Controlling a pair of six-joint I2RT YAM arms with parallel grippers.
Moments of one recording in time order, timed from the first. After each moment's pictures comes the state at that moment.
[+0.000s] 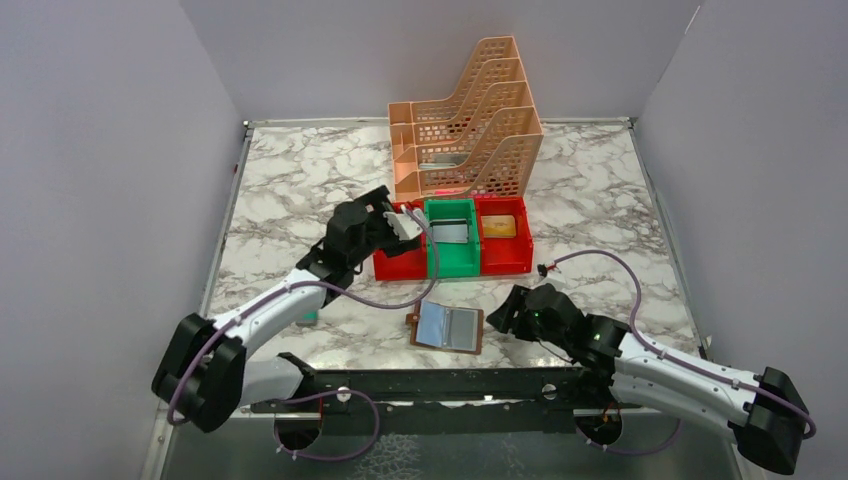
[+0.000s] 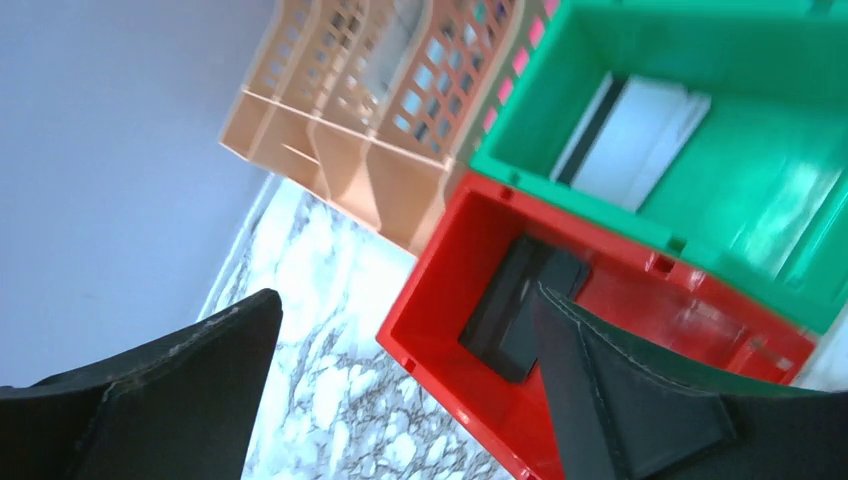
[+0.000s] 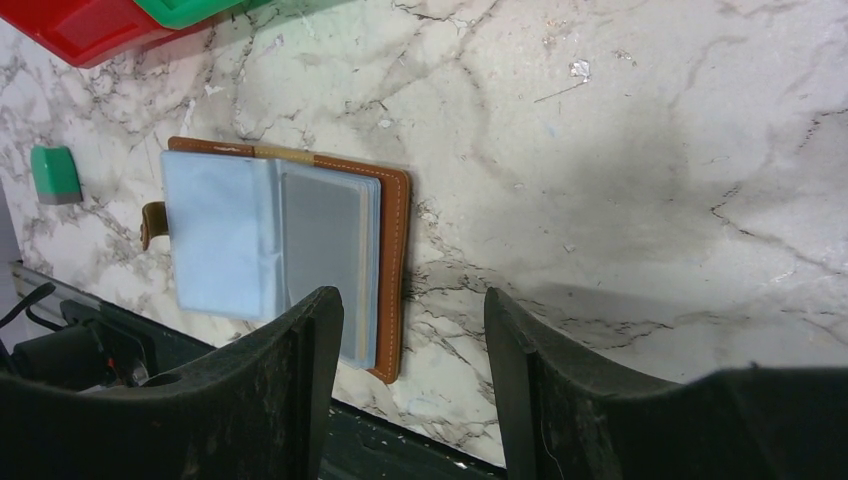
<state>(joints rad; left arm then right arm) -0.56 1.25 0.66 0.28 0.10 0.75 0.93 0.71 0.28 -0.32 0.23 1.04</state>
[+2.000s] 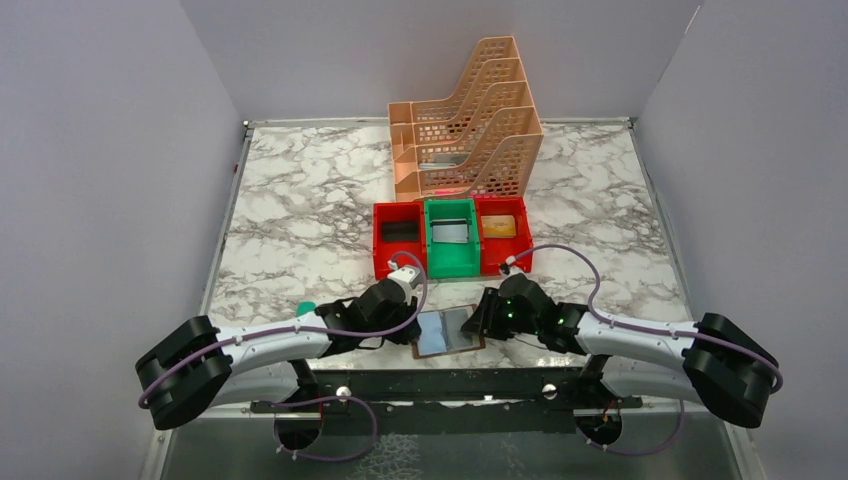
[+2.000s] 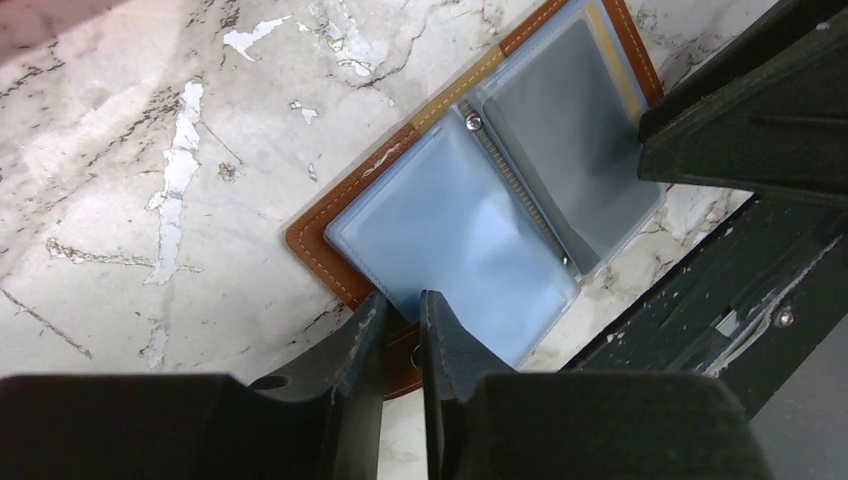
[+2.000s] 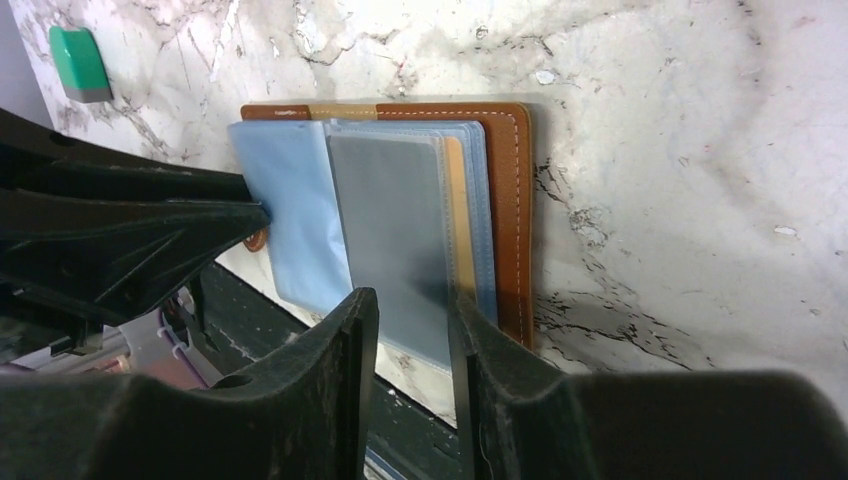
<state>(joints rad) -1.00 1.12 0.36 0.00 0.01 -0.59 0.93 1.11 0.32 0.04 -0.05 1.03</state>
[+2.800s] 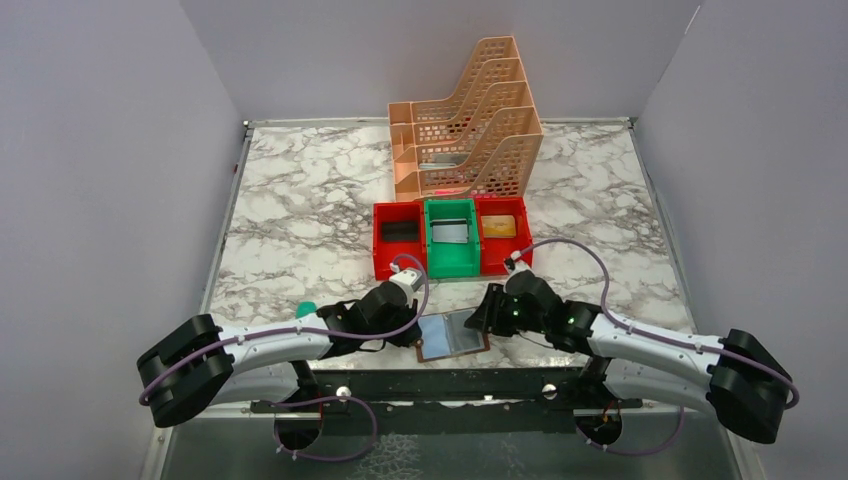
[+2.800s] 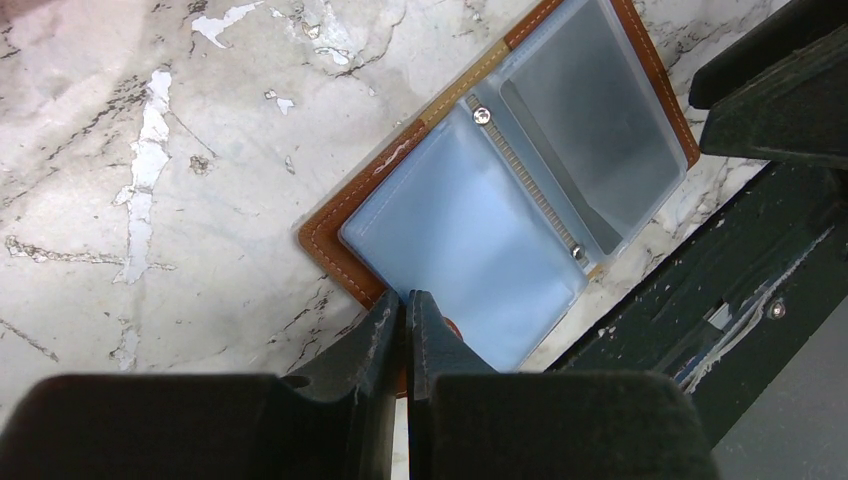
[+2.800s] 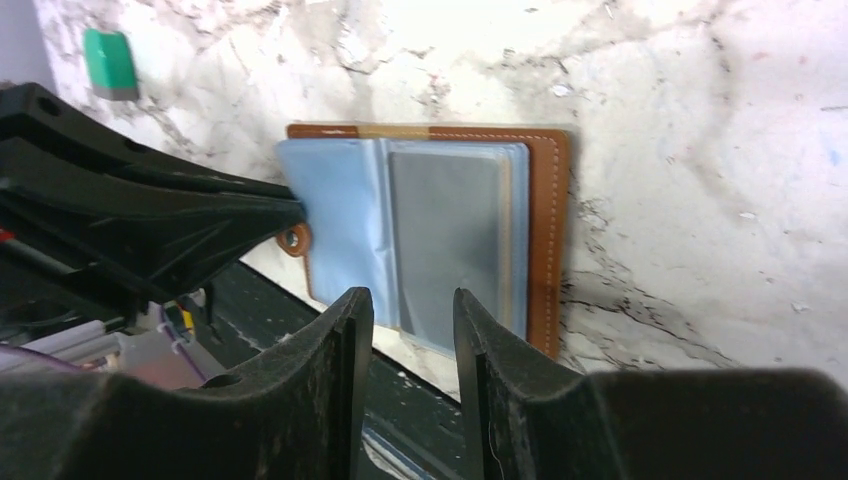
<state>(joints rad) -1.02 1.12 0.35 0.02 0.01 -0.61 0.93 0.99 0.37 -0.08 -0.02 0.98</state>
